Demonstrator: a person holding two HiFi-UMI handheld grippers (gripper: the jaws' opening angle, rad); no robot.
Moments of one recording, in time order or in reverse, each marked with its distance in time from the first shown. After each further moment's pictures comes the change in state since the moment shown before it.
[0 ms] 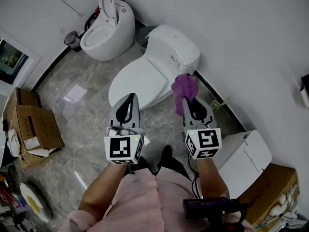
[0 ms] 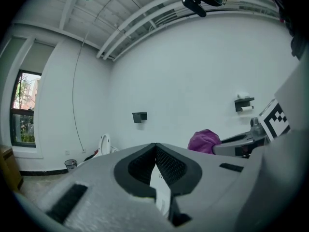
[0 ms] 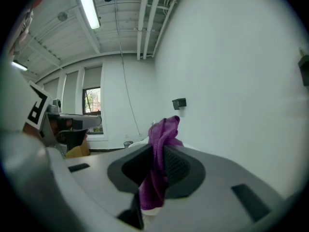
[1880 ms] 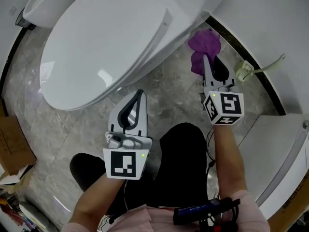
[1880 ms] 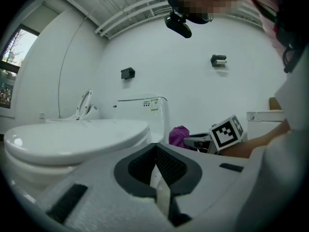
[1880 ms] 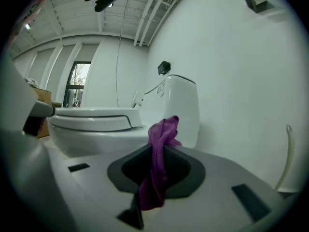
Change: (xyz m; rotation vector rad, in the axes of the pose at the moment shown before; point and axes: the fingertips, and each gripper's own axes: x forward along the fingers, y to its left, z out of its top) left arm 0.095 -0.043 -0.530 -0.059 0.031 -0.224; right arm 0.208 -0.133 -0.491 -0.095 -0.069 -0.205
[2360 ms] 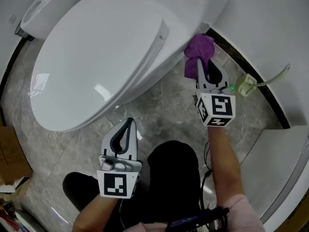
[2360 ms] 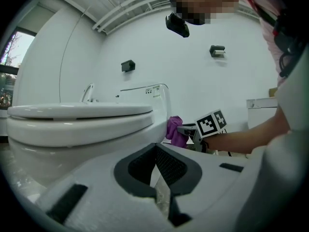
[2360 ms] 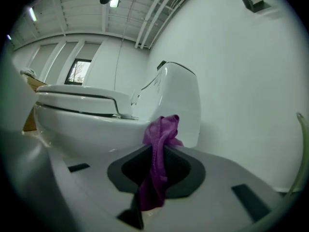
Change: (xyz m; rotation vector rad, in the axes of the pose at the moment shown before) left arm -0.006 0.015 -0.069 0.034 0.083 0.018; right arm 0.058 -0.014 -0.038 -0.029 -0.059 -0.030
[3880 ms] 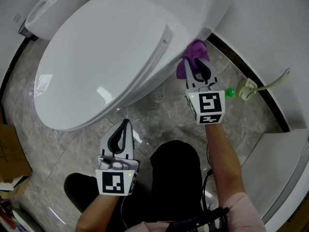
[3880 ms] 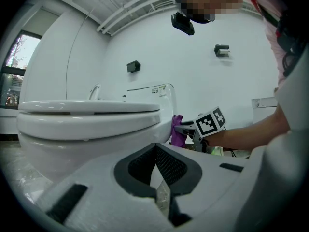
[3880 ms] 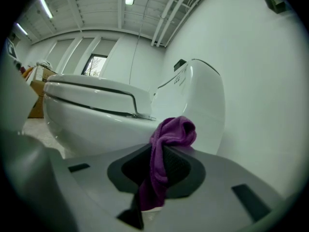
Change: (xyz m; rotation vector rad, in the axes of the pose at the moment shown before) left arm -0.006 0.022 -0.001 0.022 -0.045 0.061; right arm 0.026 0.043 0.011 -0.143 0.004 0.125
